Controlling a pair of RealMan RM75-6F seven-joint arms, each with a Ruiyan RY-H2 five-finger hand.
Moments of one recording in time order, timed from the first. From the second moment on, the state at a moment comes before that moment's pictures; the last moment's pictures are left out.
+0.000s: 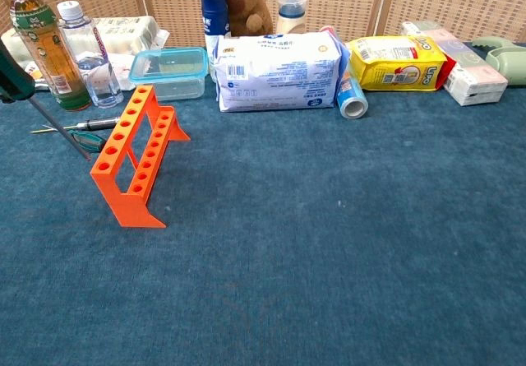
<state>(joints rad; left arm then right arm) -0.32 -0.75 -0.08 -2.34 1.41 1.11 -0.35 0.05 -0.93 0.04 -1.75 -1.52 1.47 0.07</state>
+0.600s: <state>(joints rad) -0.35 -0.84 -0.09 -2.32 1.34 1.10 -0.27 0.05 -0.93 0.04 -1.75 -1.51 1.46 0.08</state>
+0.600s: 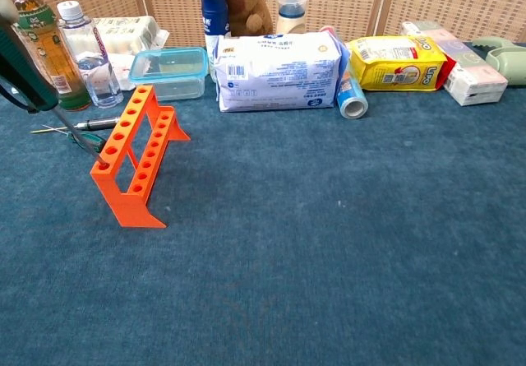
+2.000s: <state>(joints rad) -0.40 -0.96 -0.12 -2.17 1.26 1.06 -0.33 0.05 -0.92 0.04 -1.75 -1.51 1.47 0.09</state>
